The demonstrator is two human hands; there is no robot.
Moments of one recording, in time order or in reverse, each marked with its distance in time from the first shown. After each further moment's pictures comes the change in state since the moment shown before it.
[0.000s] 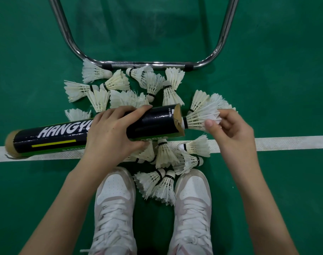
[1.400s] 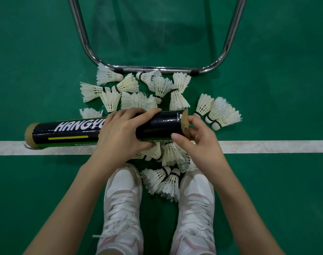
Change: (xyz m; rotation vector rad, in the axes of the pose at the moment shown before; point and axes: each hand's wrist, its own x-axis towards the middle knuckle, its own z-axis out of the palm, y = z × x) left_hand -0.007 0.002 -0.008 0.004 0.000 0.040; right_hand -0.016 -0.009 0.044 0.065 -0.349 0.038
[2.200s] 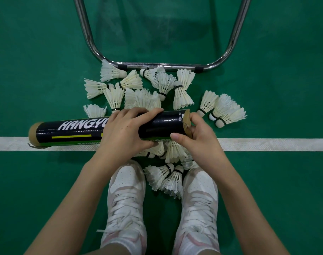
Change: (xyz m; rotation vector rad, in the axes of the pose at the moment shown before) left_hand -0.006 -0.006 0.003 0.008 -0.026 -0.018; right_hand 0.006 0.005 0.008 0.009 -0.052 0.043
